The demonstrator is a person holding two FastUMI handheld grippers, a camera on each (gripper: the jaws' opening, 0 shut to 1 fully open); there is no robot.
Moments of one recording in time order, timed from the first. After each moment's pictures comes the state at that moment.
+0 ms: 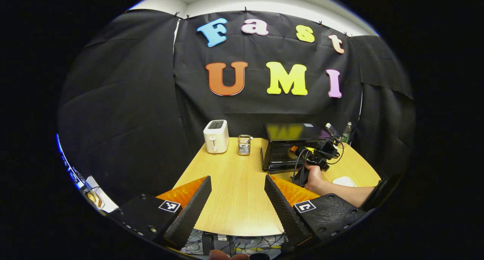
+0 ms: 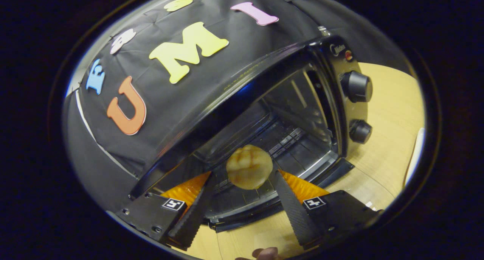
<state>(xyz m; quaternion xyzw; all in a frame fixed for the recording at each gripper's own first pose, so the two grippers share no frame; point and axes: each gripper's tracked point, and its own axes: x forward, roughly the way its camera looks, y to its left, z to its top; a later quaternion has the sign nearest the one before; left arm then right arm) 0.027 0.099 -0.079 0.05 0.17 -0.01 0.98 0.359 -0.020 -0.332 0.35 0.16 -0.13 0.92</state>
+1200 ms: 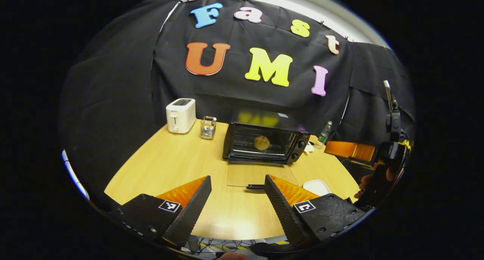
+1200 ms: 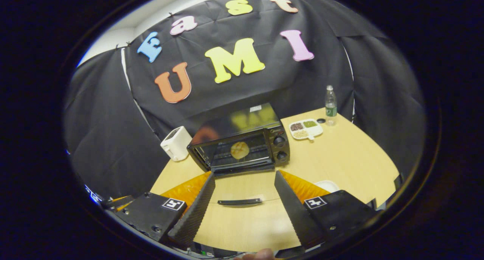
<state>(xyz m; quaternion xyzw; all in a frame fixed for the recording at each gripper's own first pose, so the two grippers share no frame) 0.057 -0.022 -0.176 -0.04 0.23 -0.08 0.97 0.083 -0.071 -0.178 0.14 0.20 -0.05 0.97</state>
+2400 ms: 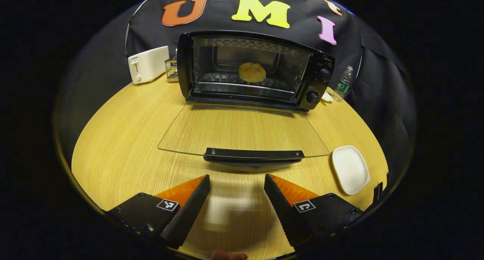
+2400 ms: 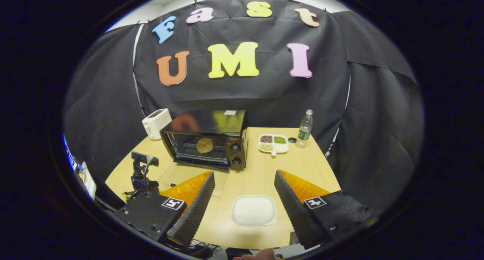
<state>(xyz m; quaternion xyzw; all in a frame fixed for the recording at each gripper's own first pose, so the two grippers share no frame) 0.135 -0.112 -0.383 0.01 0.38 -0.07 0.92 0.052 -0.183 -0.162 0.02 0.24 -0.06 0.97</state>
